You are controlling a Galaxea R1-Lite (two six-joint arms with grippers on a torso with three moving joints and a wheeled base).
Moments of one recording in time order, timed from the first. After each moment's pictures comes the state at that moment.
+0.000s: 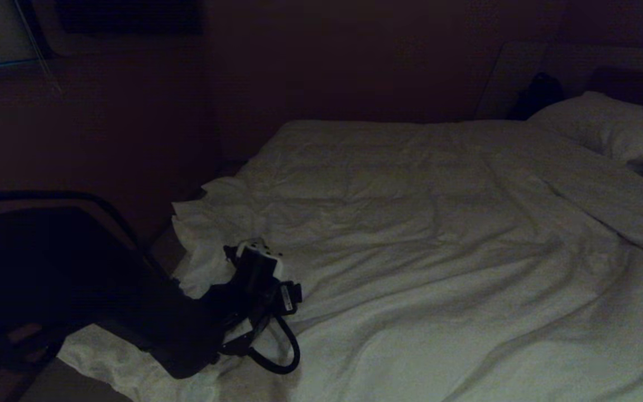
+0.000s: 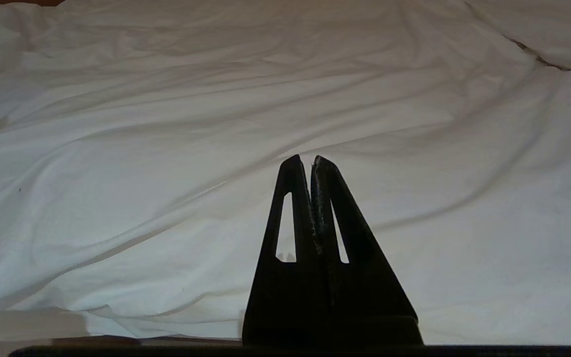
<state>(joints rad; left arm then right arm) -0.60 2.04 -0.80 -0.63 0.39 -0.54 0.00 0.00 0.00 0.00 0.01 -0.01</state>
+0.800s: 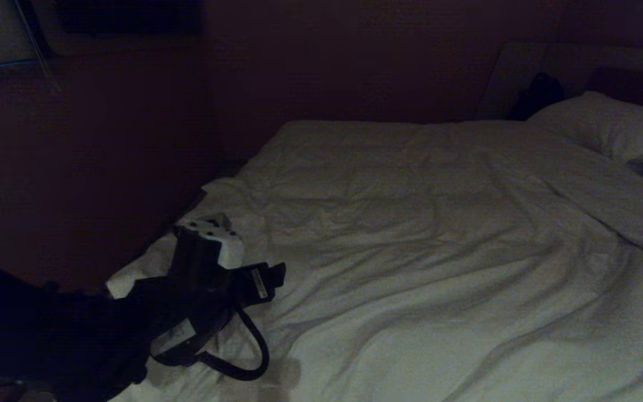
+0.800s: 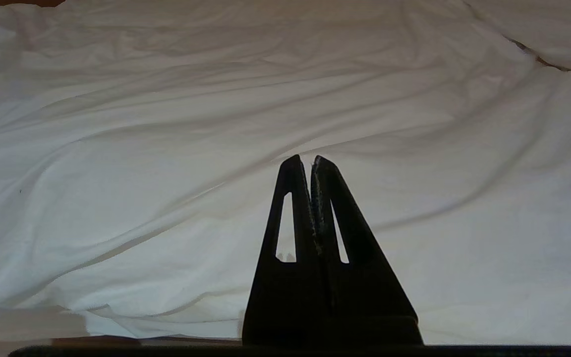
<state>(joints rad) -0.61 1.74 -0.68 -0.58 0.39 -0.55 0.00 0.00 0.00 0.00 0.01 -0.01</state>
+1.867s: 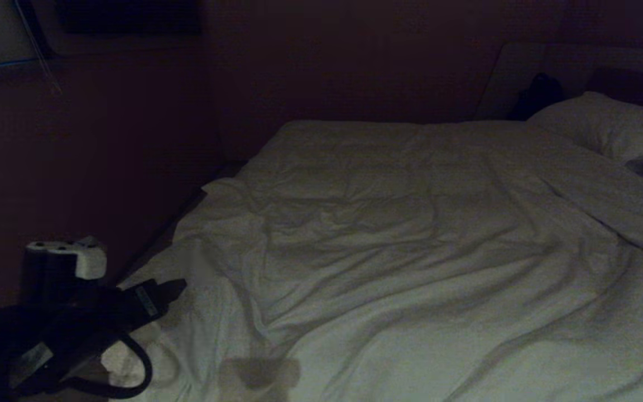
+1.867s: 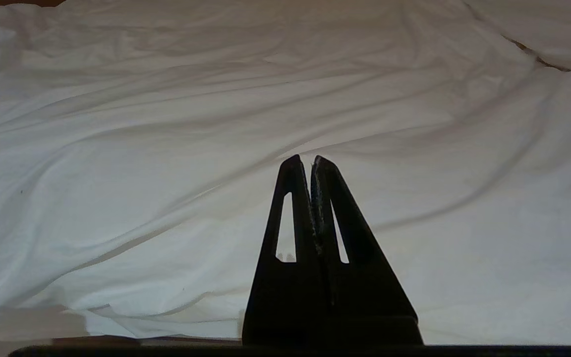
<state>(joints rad) -0.17 1.51 -0.40 -0.56 0.22 -0.54 0.00 0.00 0.00 0.00 0.01 -0.01</state>
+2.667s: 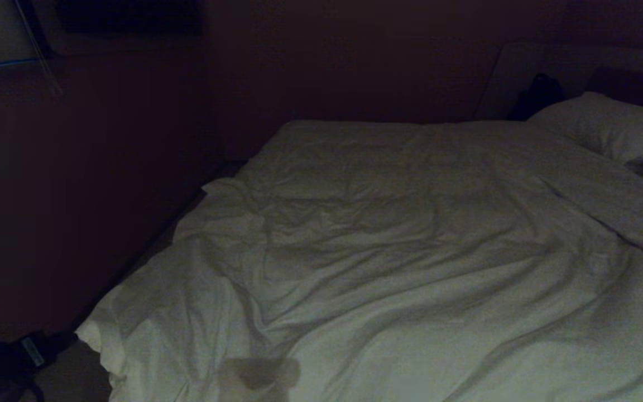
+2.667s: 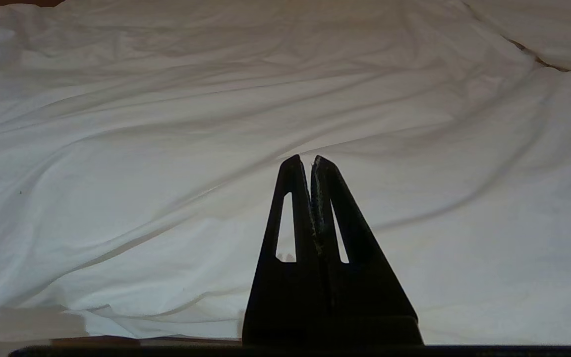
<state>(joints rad) 0.55 1.64 -0.28 -0.63 -0.12 -0.19 0.00 0.00 0.00 0.00 0.01 -0.01</state>
